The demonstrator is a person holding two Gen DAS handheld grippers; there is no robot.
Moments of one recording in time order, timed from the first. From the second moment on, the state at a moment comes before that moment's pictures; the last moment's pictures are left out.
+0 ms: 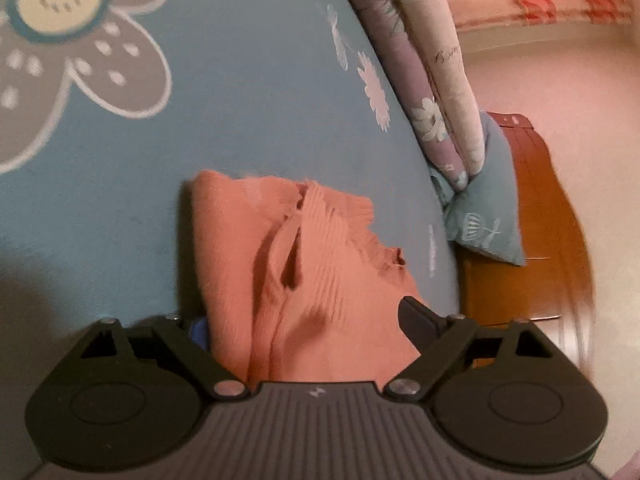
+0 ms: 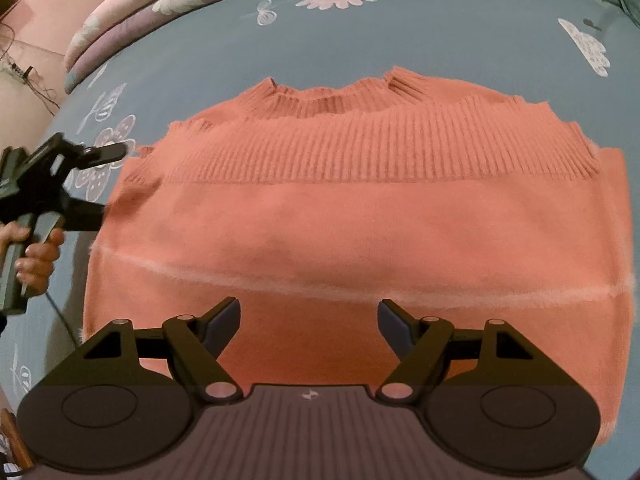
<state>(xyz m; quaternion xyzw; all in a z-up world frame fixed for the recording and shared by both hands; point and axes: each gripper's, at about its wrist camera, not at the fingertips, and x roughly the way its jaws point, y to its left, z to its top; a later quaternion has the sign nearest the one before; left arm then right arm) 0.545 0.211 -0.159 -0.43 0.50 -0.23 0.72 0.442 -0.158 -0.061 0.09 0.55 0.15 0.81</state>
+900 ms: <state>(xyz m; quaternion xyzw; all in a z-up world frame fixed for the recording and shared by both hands) 0.537 0.196 -0.149 -0.31 0.57 -0.24 0.72 0.444 -0.154 -0.061 0.09 0.55 0.16 0.82</state>
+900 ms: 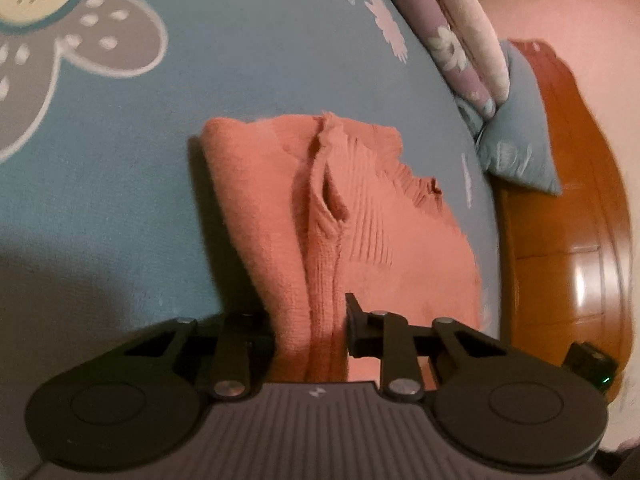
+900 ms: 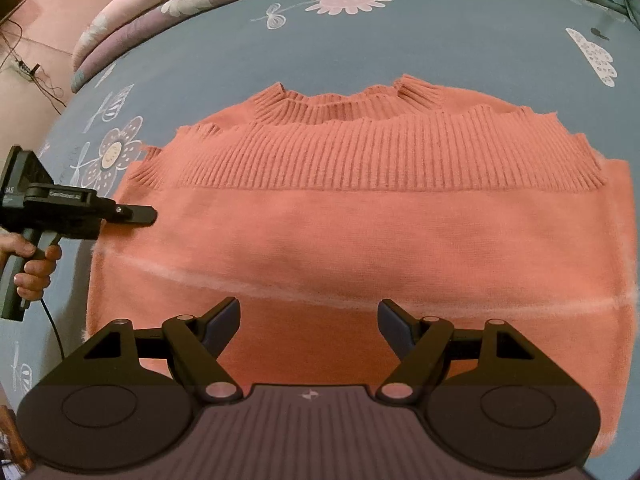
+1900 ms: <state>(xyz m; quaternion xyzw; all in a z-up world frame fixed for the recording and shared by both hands) 0.498 0.128 -0.096 0.08 0.50 -0.30 0.81 0.439 -0.147 -0.068 0.08 0.55 0.17 0.81</state>
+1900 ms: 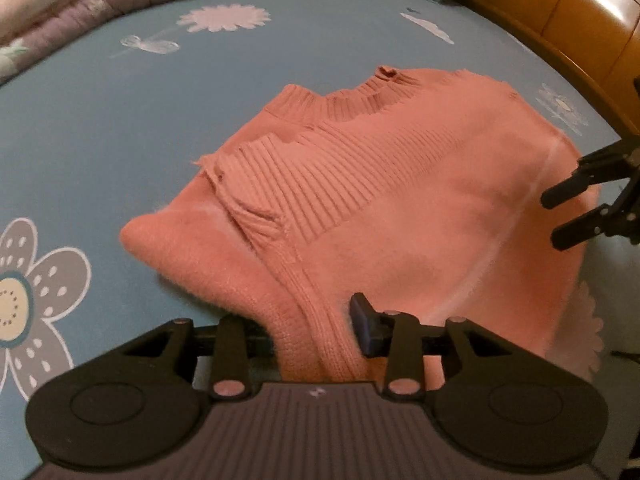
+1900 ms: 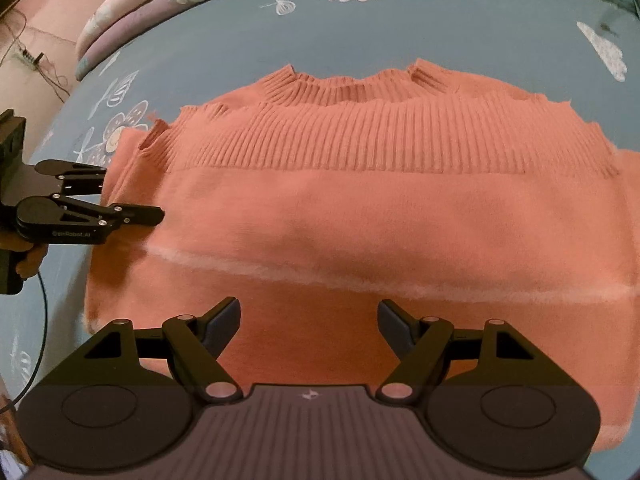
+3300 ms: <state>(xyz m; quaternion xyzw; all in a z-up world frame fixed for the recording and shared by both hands) 0.538 0.151 -0.118 -0.13 0.61 -0.25 0.74 0.519 -0.385 -0.116 0.31 0.49 0.14 0.80</state>
